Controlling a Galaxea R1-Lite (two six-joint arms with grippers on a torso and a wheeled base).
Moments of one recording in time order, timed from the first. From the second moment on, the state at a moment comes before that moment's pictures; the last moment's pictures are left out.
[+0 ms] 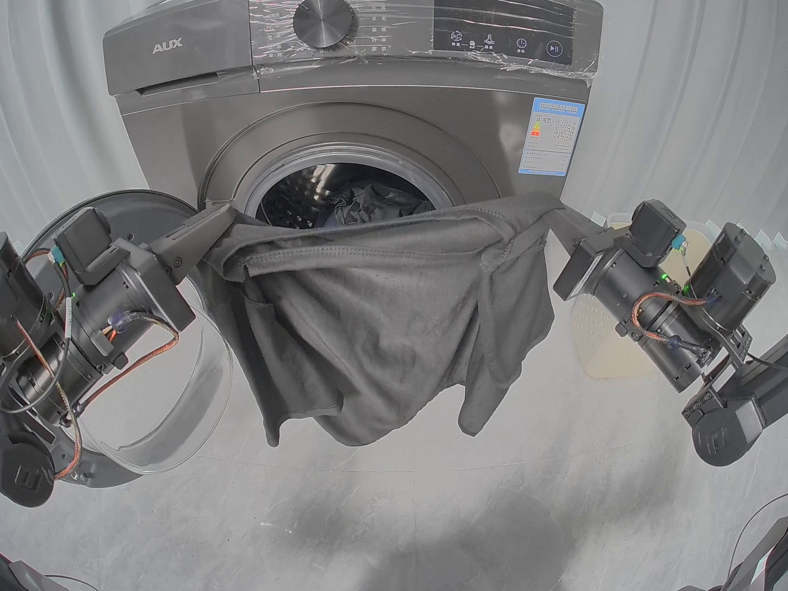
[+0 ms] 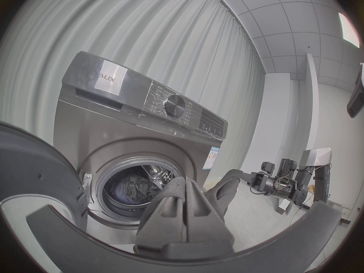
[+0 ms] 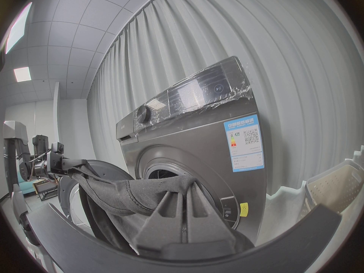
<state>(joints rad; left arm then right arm) -0.38 1.44 -0.49 -1.23 -0.25 -0.21 0.56 1.76 -0.67 -1.44 0.00 0.08</state>
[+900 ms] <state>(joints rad) -0.33 1.43 -0.51 -1.26 -0.25 -0.21 0.57 1.76 -0.74 -1.44 -0.06 0.11</state>
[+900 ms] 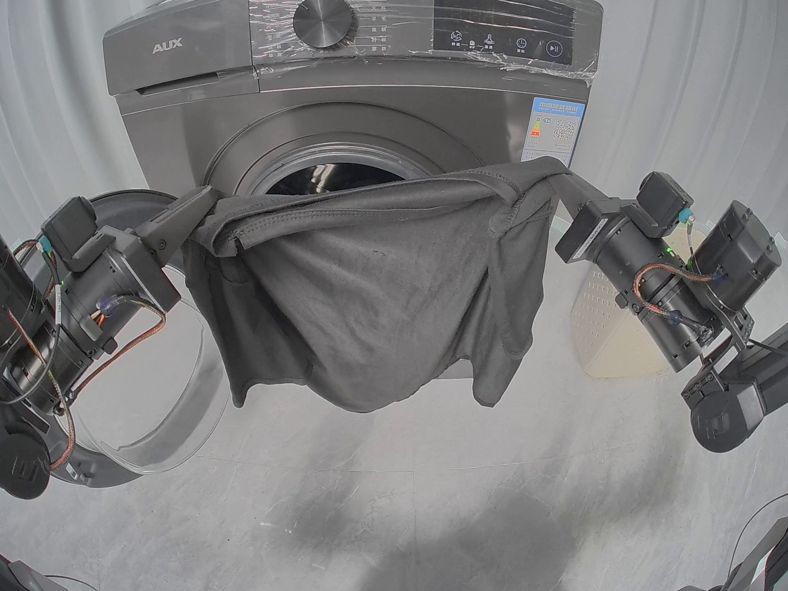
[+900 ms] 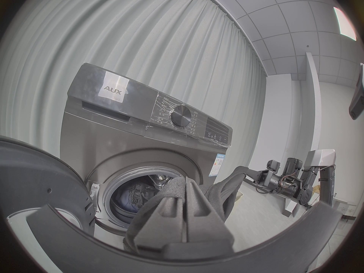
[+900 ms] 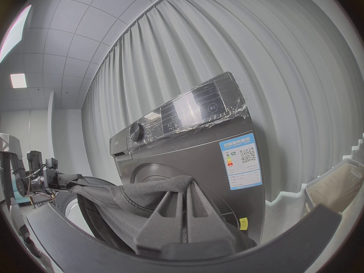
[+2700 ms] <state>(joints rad) -0.46 1.53 -0.58 -1.29 -0.24 -0.21 0.83 2.06 -0.41 -1.49 0.05 0.11</state>
